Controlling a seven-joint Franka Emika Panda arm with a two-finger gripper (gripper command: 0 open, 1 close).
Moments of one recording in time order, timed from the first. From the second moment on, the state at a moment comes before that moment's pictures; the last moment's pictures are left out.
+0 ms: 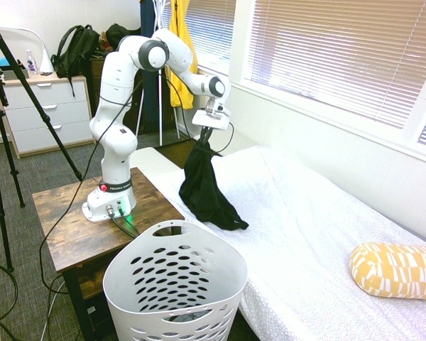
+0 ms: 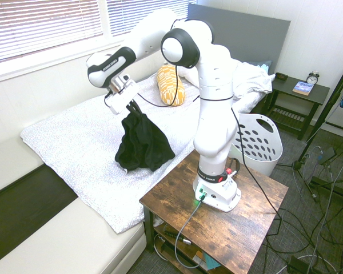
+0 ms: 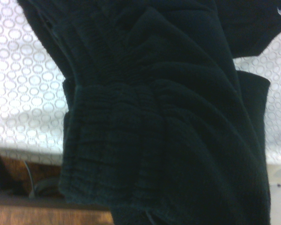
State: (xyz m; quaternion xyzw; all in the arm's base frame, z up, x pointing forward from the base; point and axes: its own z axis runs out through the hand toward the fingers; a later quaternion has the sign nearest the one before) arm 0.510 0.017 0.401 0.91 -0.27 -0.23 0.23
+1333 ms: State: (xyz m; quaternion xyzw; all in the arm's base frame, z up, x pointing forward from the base) arm 0.186 -0.288 0.844 0.81 -0.44 -0.26 0.27
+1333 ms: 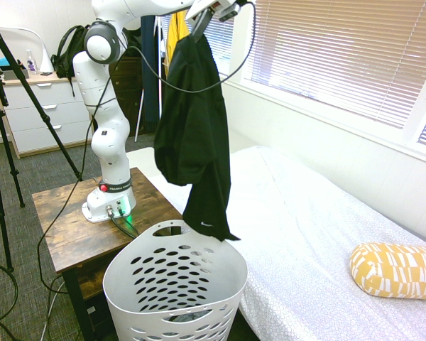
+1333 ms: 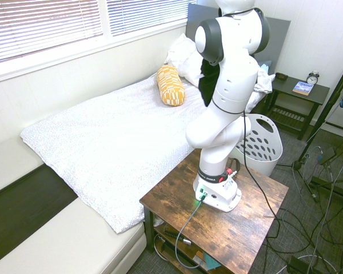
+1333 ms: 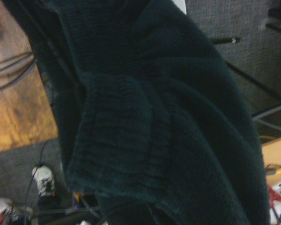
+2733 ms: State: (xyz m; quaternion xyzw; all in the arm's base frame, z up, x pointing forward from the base) arm 0.067 -0.396 0.416 0.72 -0.60 -0.20 0.30
